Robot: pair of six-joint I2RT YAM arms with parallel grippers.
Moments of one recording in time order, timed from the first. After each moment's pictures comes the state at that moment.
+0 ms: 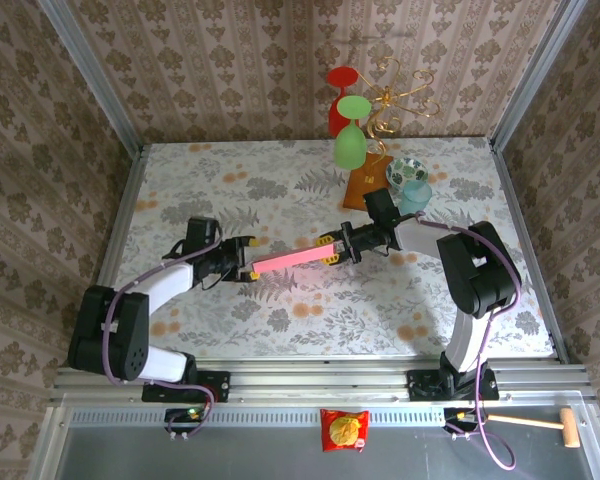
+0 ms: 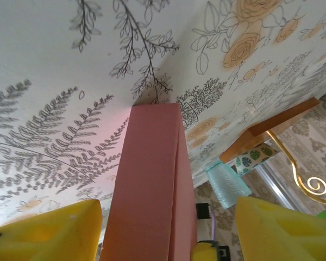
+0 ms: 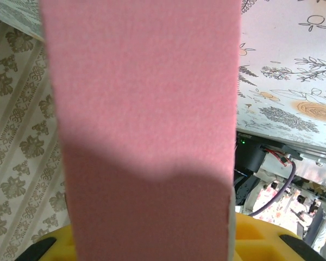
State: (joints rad) left arm -0.28 1.40 0.61 -0.07 0.59 -1.84; right arm 0.35 1.85 1.03 -0.12 -1.08 1.72
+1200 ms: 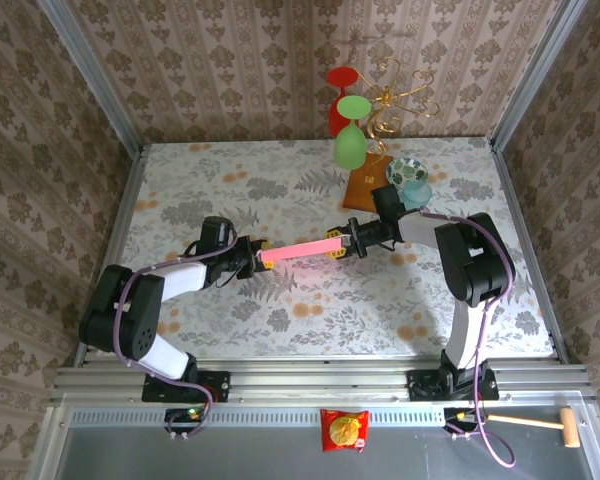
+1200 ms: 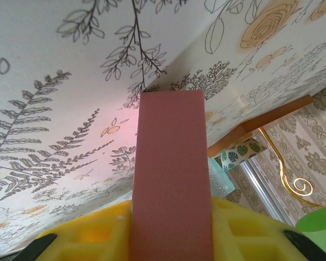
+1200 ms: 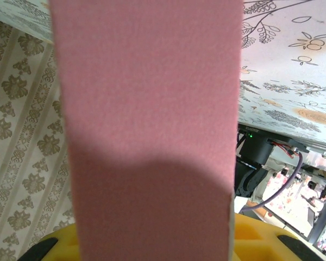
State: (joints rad) left arm -0.35 1.53 0.60 0.17 0.59 -2.02; right arm 0.28 1.93 1.09 -0.17 -1.16 1.67
